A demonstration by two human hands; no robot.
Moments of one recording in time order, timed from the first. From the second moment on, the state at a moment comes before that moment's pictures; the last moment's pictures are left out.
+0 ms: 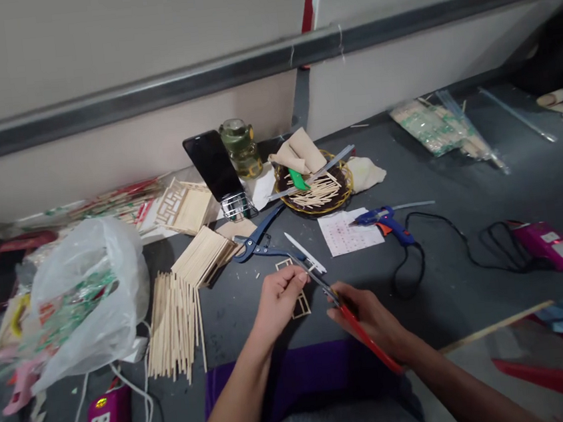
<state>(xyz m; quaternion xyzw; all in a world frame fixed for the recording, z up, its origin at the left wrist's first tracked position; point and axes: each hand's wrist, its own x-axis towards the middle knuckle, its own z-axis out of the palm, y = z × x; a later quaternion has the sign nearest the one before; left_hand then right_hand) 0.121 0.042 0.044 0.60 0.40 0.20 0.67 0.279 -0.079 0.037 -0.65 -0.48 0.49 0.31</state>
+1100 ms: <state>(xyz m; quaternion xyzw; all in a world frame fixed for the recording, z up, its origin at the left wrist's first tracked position) 0.128 0.032 0.044 0.68 0.42 0.21 0.56 0.284 -0.080 0.030 -0.66 -0.45 0.51 0.33</state>
